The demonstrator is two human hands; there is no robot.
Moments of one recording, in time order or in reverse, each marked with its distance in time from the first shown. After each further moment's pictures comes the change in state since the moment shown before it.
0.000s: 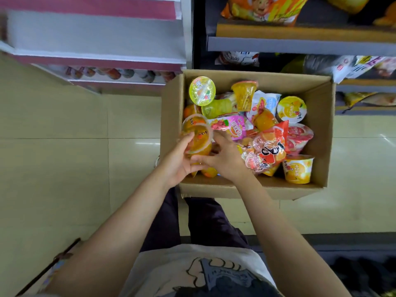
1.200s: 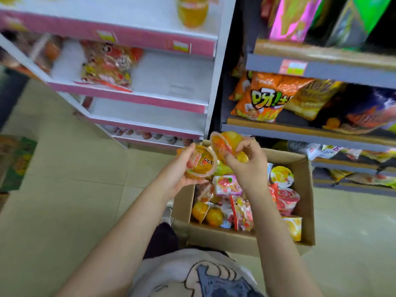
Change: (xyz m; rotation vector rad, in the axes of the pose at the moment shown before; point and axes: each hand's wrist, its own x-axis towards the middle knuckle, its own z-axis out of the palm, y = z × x) left_hand -0.129 0.110 0.056 0.232 0.126 0.298; right_hand -0.053 -0.180 -0.068 0.150 0.504 -0.364
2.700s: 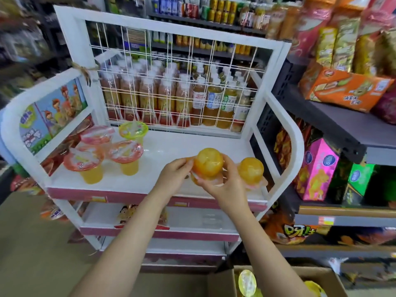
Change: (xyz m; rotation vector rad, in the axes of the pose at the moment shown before) left_hand 0.036 0.364 -0.142 0.395 -0.055 0.804; right_hand 0.183 -0.250 0.198 -0.129 0.113 -0.365
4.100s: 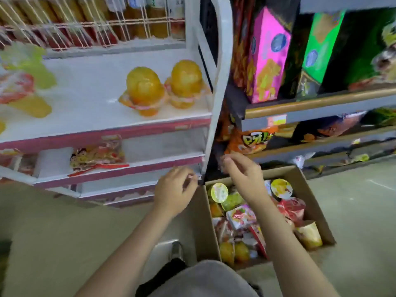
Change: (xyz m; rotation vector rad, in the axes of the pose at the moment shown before) left_hand -0.143 -0.132 0.157 0.787 -0.188 0.275; right_hand -0.158 0.137 -0.138 0.035 -0.015 0.442
